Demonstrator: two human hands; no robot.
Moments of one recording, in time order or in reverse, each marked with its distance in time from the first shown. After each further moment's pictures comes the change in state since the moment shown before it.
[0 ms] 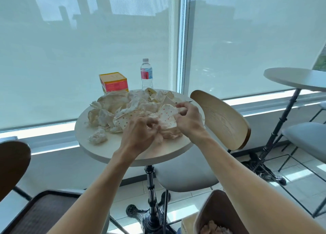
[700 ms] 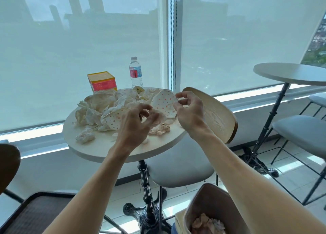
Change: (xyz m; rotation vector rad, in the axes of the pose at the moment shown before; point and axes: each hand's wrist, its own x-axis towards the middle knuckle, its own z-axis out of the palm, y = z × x) left_hand 0.000 0.037 0.006 -0.221 0.093 0.025; right_hand -0.014 -0.003 -0.044 0.262 0.117 -0.072
